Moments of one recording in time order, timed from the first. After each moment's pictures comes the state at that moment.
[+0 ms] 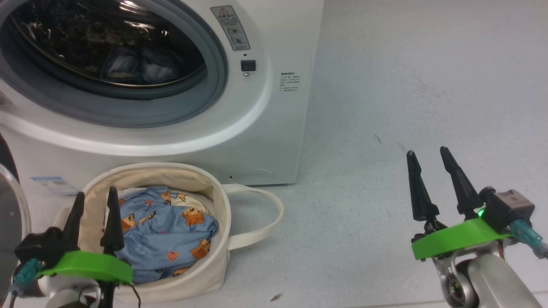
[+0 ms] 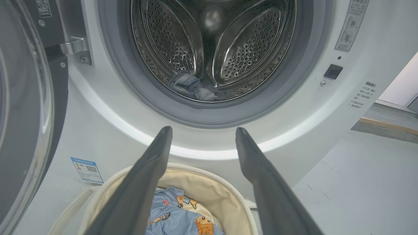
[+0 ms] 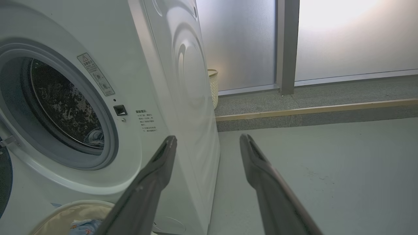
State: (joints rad) left arm -0.25 0.10 0.18 0.44 -0.23 -0.13 -0.26; right arm -0.19 -0.25 0.25 0.11 0.42 0.13 -0.25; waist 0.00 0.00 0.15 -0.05
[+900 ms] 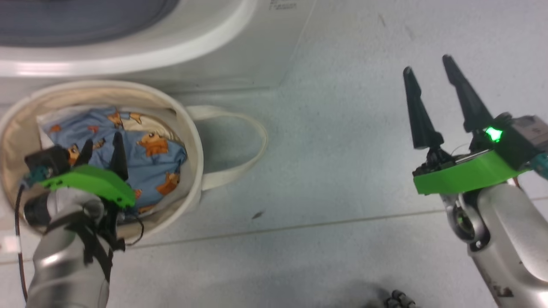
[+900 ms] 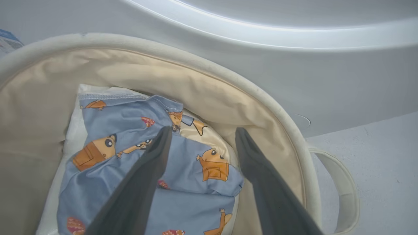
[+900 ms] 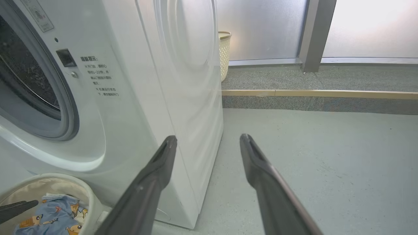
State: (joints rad) left arm -0.81 0.12 0.16 1.18 -0.24 -0.12 -0.26; right arm -0.47 -0.34 0.35 0.04 0.42 0.13 -0.25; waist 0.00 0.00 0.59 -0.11
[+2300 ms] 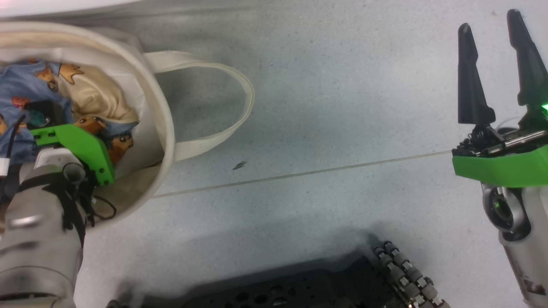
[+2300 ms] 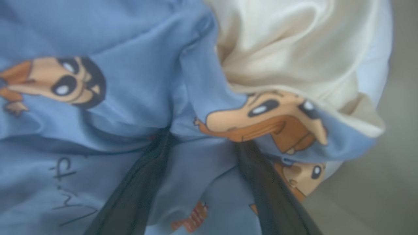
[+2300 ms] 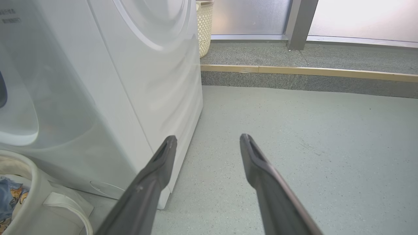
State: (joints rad) left arm -0.99 0.20 0.02 1.29 -0.15 0.06 0.16; right arm -0.46 -0.37 0.22 -0.14 0.38 0.13 -0.26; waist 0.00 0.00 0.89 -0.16
